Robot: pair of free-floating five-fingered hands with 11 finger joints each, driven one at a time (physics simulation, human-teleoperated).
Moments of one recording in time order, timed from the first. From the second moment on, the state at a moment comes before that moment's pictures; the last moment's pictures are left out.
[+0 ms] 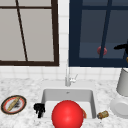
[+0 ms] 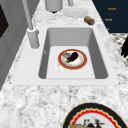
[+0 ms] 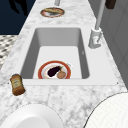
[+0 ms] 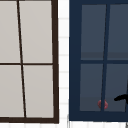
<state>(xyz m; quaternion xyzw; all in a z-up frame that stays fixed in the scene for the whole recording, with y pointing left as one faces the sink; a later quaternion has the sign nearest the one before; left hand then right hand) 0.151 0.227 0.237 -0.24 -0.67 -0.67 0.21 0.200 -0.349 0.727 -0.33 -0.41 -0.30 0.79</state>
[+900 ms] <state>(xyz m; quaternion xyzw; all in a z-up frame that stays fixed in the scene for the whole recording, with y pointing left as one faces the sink) 0.151 0.227 0.237 -0.24 -0.67 -0.67 0.21 0.269 -0.411 0.700 -0.31 -0.41 -0.27 0.81</state>
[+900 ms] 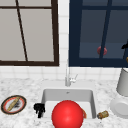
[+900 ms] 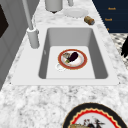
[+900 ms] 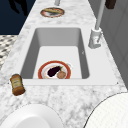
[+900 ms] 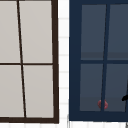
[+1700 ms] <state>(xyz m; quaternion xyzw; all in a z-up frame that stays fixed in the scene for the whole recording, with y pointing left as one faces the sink) 0.151 0.227 0.237 -0.24 -0.67 -0.67 0.21 0.269 -0.428 0.685 -0.34 -0.41 -0.35 0.77</state>
